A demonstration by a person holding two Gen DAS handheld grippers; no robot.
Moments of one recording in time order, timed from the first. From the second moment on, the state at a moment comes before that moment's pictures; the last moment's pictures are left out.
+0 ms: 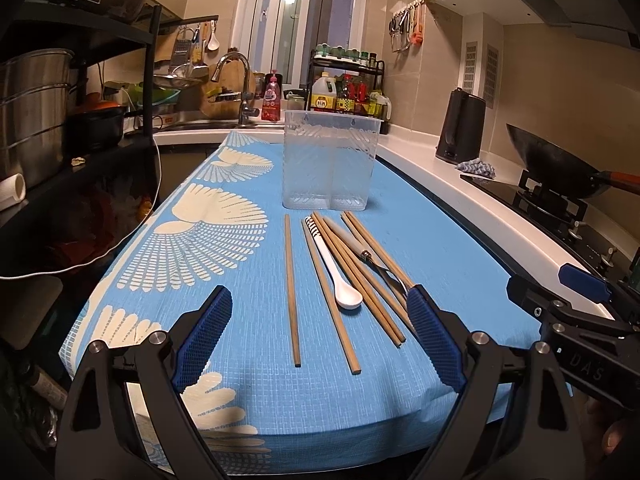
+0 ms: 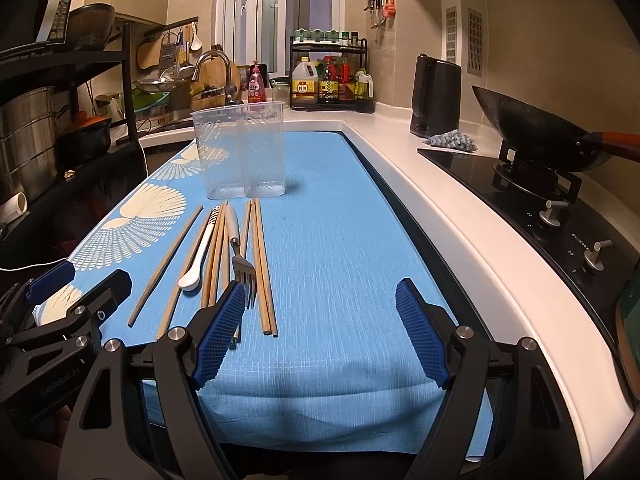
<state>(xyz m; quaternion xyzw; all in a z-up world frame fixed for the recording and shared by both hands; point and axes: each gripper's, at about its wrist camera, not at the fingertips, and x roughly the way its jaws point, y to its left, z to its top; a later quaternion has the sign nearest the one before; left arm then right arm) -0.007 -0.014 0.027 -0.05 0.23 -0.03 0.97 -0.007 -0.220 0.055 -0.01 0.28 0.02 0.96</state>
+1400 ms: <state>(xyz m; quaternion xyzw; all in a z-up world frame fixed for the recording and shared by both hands) -0.006 -0.013 0.031 -0.05 0.21 -0.04 0.98 -0.002 -0.218 0.062 -0.01 0.28 0.02 0.96</state>
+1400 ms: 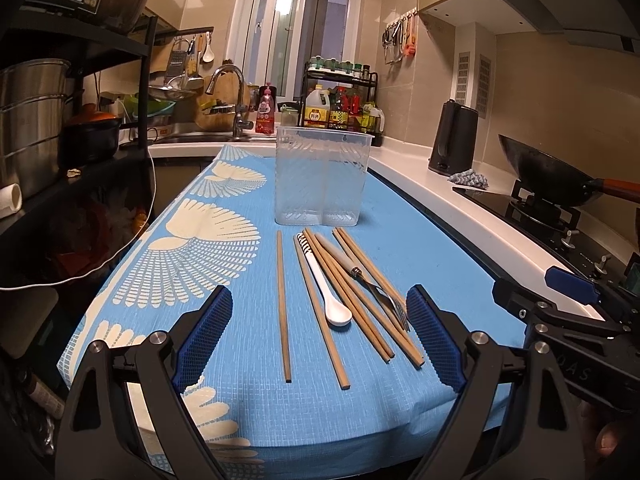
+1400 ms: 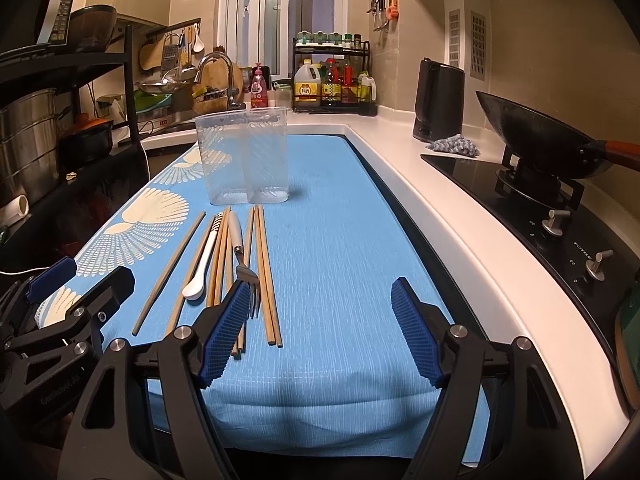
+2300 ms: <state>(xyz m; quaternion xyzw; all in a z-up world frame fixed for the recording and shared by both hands) 0.021 -0.006 -0.013 -0.04 0.27 -0.03 0.96 0.041 -0.218 0.009 0.02 0.34 0.05 0.94</state>
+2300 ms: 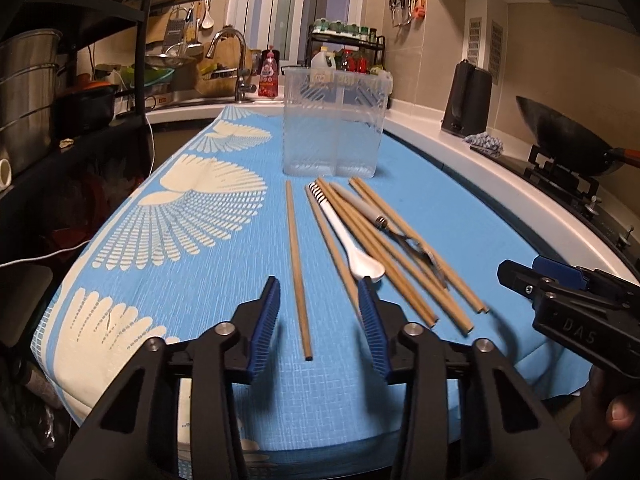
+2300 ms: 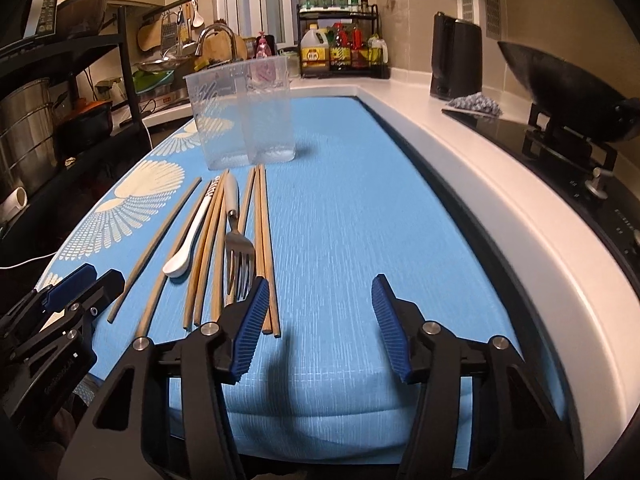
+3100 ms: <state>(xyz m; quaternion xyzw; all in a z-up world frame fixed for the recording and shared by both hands) 0.021 -0.003 -0.036 0.00 0.26 -0.02 0.96 0.050 -0.199 -0.011 -0.01 0.37 0.11 0.92</state>
